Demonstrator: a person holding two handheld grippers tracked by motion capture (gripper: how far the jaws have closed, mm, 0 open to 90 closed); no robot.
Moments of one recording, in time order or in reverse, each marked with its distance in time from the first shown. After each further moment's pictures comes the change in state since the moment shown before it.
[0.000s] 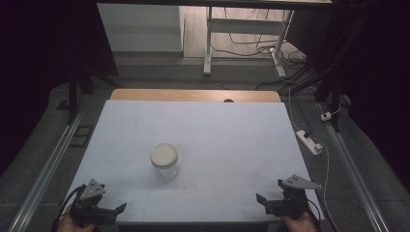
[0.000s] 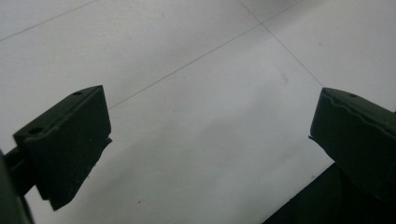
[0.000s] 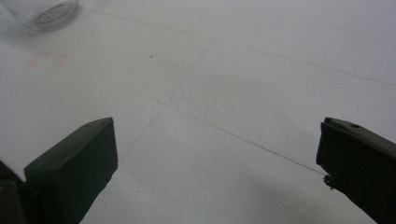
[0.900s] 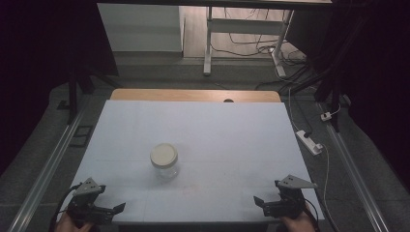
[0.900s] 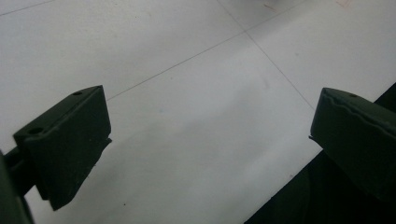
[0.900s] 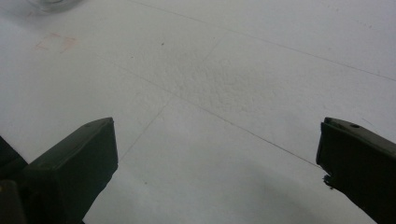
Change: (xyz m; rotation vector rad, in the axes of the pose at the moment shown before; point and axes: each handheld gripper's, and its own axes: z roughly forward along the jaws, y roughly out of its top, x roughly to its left) left arm 0.011 -0.002 -0.002 -0.024 -0.114 -0.068; right arm 0.004 0.001 0.004 0.045 0.027 -0.055
